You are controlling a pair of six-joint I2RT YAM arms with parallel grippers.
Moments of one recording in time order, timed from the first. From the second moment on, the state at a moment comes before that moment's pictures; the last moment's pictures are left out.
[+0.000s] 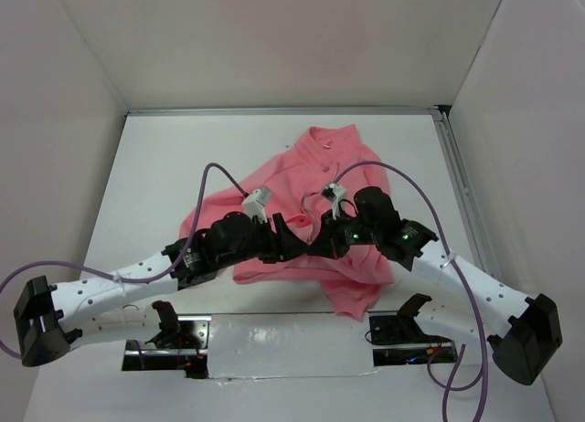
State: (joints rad) left arm -1.02 1.03 0.76 -0.11 -0.03 -1.01; right arm 0.67 0.97 0.73 -0.34 -0.54 0.36
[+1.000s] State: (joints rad) left arm -1.11 1.15 0.77 -0.05 -0.32 -1.25; right arm 0.67 0.99 0.71 -0.27 -0.50 0.43
